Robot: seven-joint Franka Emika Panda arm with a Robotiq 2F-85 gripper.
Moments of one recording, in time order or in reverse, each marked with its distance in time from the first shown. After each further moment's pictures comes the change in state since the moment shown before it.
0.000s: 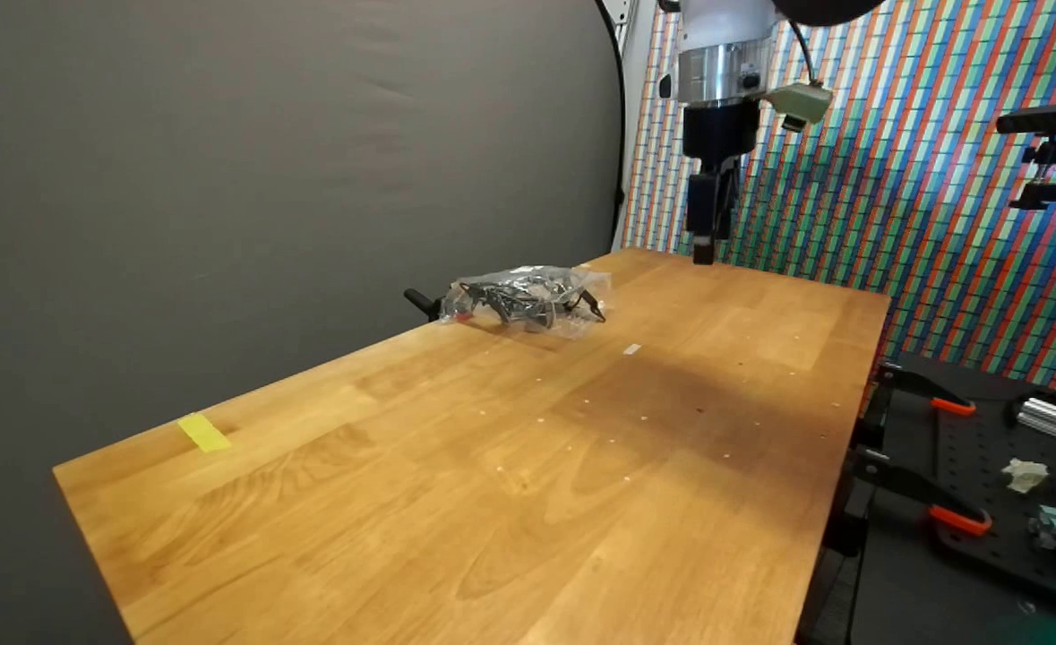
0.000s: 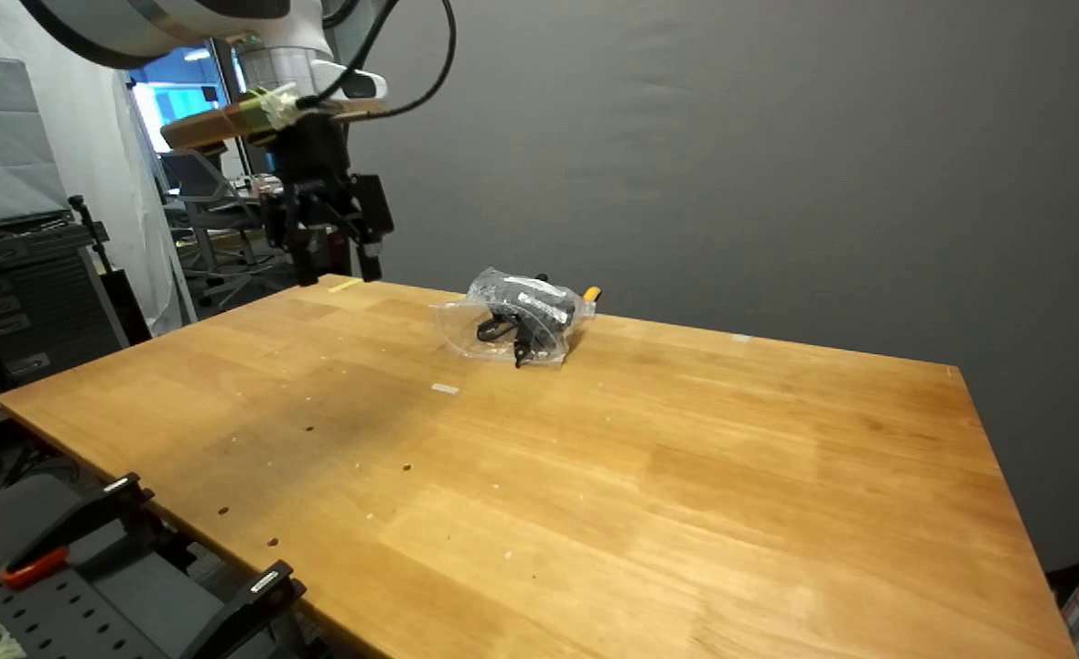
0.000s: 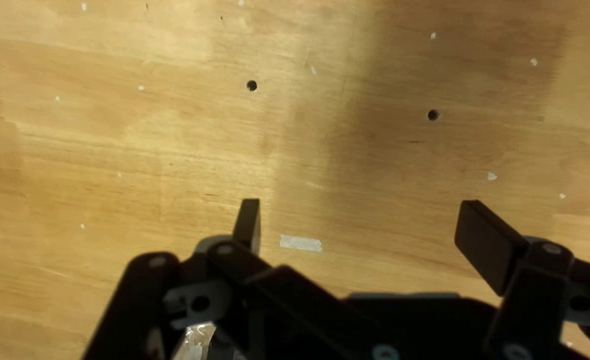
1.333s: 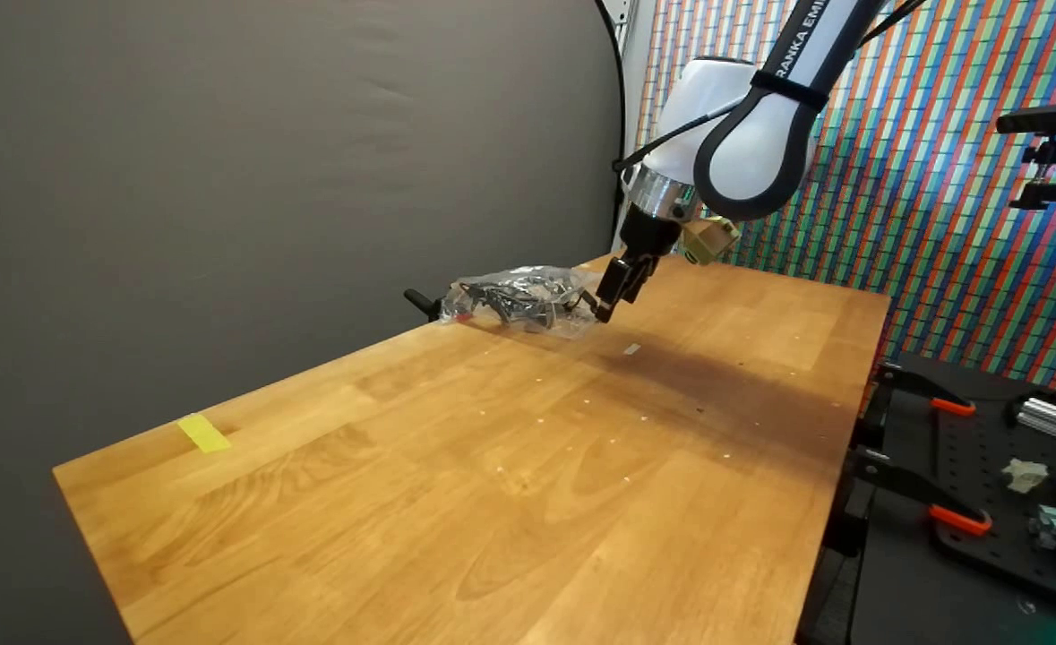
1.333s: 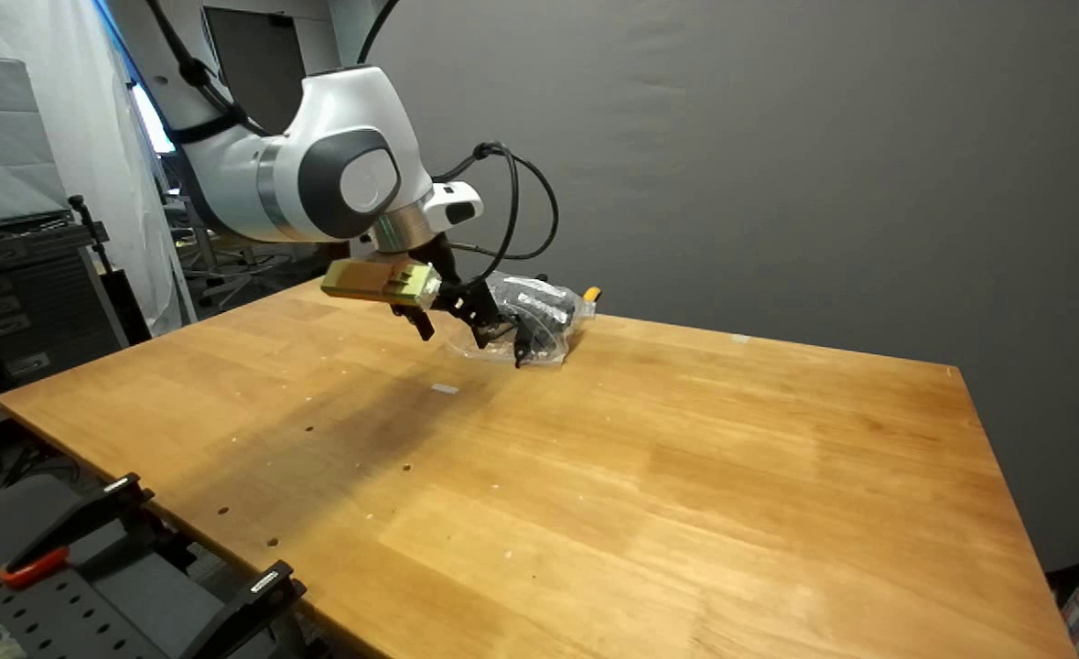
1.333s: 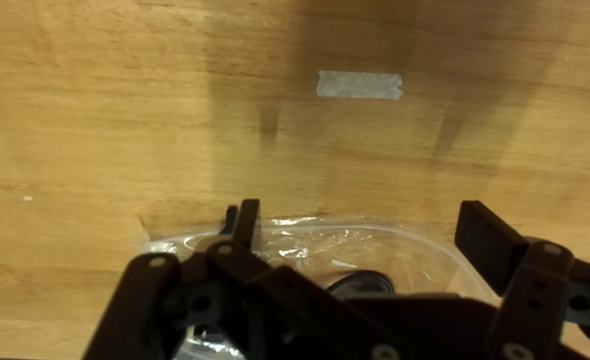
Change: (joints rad) arm -0.042 0.501 -0.088 0.109 0.042 0.803 -0.074
